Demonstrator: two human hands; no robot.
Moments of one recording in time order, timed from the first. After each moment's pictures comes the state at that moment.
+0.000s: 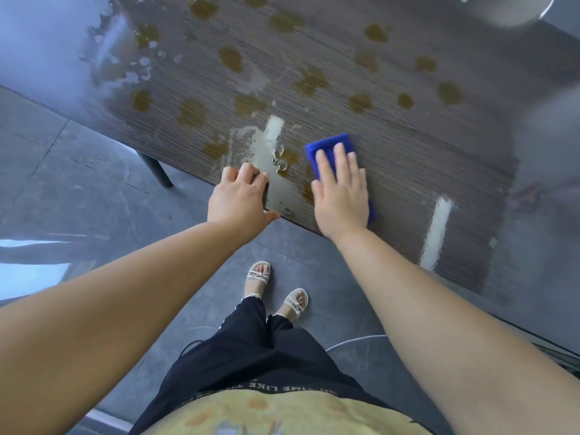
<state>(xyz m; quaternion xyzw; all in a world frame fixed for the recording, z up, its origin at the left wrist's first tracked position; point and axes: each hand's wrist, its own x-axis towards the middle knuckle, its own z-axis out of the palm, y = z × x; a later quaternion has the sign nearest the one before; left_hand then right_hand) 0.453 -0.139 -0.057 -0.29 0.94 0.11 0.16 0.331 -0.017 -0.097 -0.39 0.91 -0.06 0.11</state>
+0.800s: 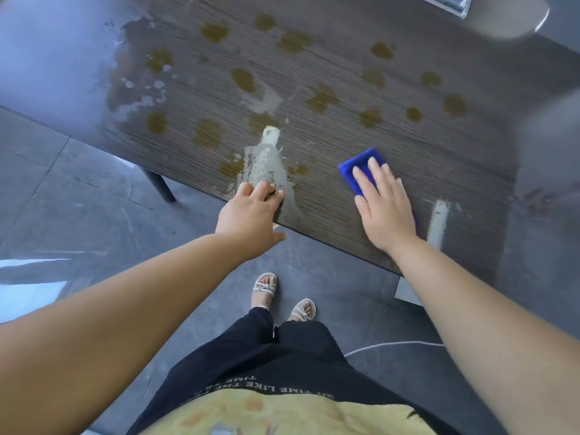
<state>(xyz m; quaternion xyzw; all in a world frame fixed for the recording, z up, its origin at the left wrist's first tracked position) 0.465 -0.163 -0.059 -0.19 0.96 0.10 0.18 0.291 0.015 -0.097 -0.43 0.89 -0.04 0.11</state>
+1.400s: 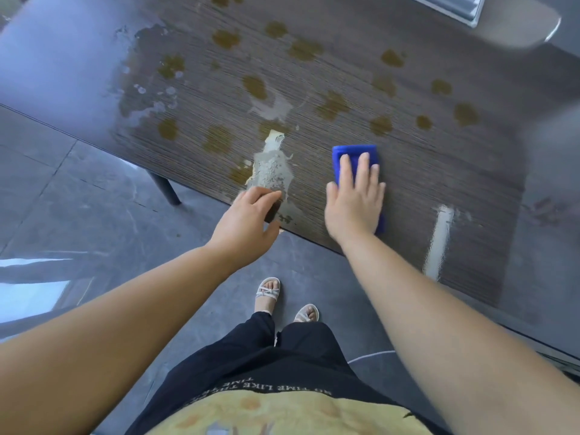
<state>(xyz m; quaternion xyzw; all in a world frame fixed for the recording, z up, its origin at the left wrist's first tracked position) 0.481 -0.176 -0.051 -0.26 0.92 0.27 0.09 0.337 -0.064 -0.096 -0.28 0.95 -0.07 0.10</state>
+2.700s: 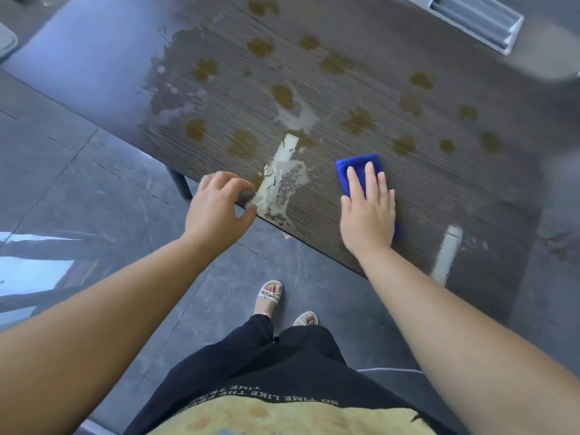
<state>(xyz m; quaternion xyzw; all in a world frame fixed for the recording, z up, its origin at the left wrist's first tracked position) 0.508 -0.226 -0.058 -0.38 0.90 0.23 0.00 0.325 -0.066 -0.099 -0.36 0.93 -0.05 0.08</state>
